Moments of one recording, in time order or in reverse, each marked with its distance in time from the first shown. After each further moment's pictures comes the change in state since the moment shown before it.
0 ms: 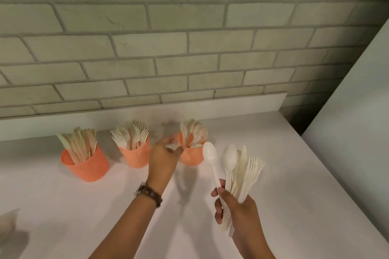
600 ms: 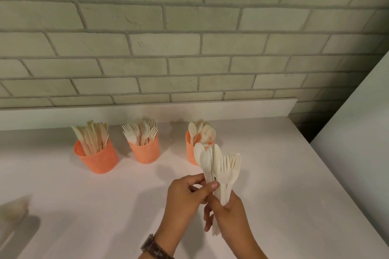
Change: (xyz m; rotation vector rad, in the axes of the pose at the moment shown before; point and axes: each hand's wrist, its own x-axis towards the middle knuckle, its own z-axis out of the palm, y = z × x) left_hand -0.104 0.015 -0.007 -0.302 -0.255 -0.067; right_hand -0.008 0.001 0.023 -0.414 -0.180 -0.073
